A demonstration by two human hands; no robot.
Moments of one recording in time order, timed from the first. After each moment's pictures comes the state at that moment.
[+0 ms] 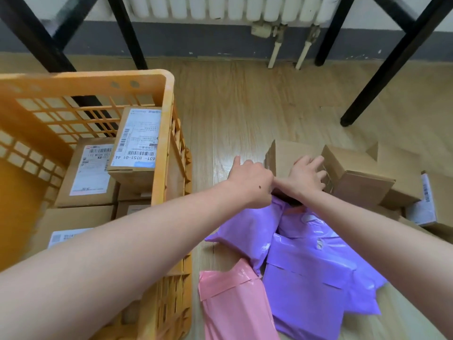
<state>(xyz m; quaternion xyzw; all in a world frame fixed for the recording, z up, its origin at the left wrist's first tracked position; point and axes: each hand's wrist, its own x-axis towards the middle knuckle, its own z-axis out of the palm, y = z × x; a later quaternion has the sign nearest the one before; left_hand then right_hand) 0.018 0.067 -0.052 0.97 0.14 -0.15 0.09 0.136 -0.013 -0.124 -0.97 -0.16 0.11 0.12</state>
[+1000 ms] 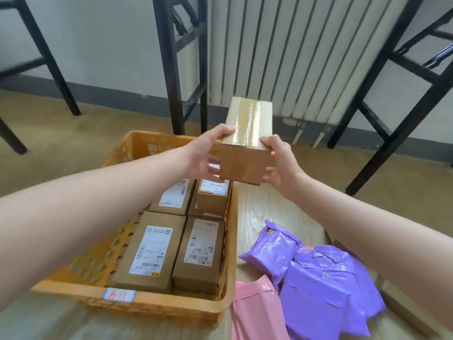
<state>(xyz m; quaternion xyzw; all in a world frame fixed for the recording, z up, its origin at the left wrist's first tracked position) -0.175 0.162 0.144 0.56 0.37 0.09 0.74 -0.035 0.043 0.133 -0.65 -0.22 0.40 0.61</state>
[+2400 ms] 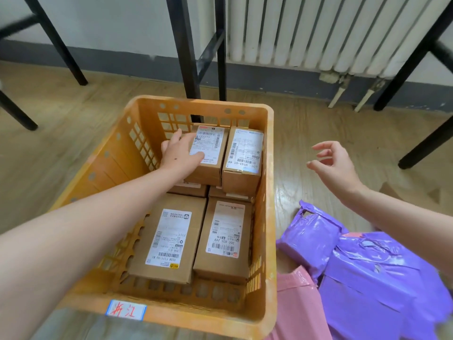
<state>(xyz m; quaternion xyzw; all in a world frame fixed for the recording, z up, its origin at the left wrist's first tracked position) -0.214 0.248 -0.006 0.80 0.52 0.15 0.25 0.034 0.044 0.002 -0.80 -0.36 0.15 0.46</state>
